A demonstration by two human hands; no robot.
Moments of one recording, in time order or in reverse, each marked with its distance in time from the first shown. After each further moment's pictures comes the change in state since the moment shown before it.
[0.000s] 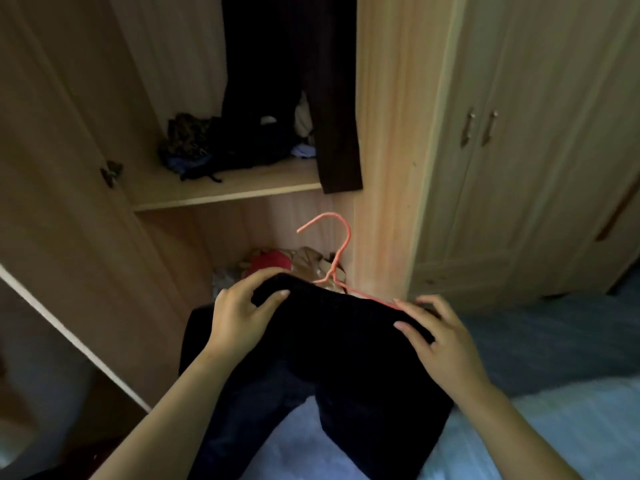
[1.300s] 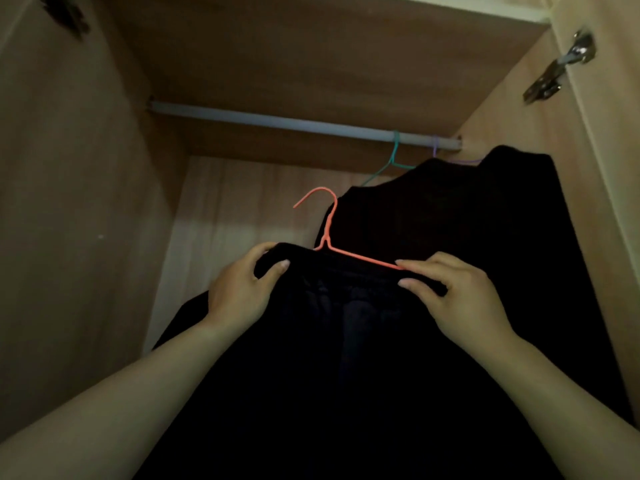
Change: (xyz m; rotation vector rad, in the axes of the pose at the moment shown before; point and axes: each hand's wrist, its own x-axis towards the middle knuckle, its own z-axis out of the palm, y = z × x) left_hand 0.842 -0.040 -0.233 0.020 0.619 0.546; right_hand 0.887 -0.066 0.184 -0.143 0.528 -0.602
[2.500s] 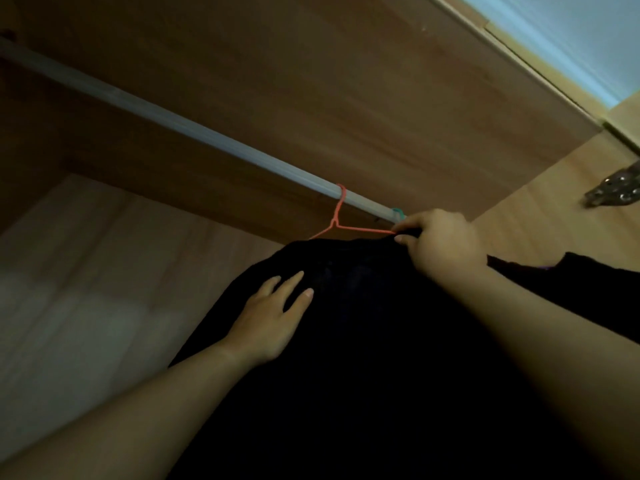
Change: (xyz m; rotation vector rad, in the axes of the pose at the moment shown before) left_hand 0.246 -0.070 0.187 -0.230 -0.335 0.108; right_hand 0.281 0.087 0.084 -0.627 0.033 0.223
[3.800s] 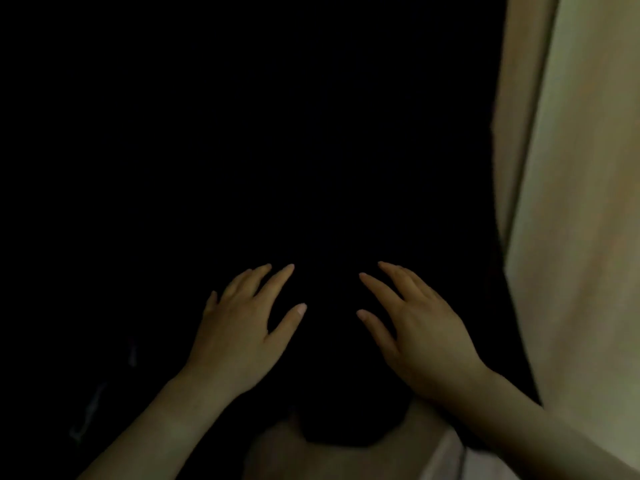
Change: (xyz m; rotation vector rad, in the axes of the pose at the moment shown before) left_hand -0.527 0.030 0.086 0.125 -0.724 -0.042; right_hand -0.611 0.001 -0.138 -0.224 -0.746 0.208
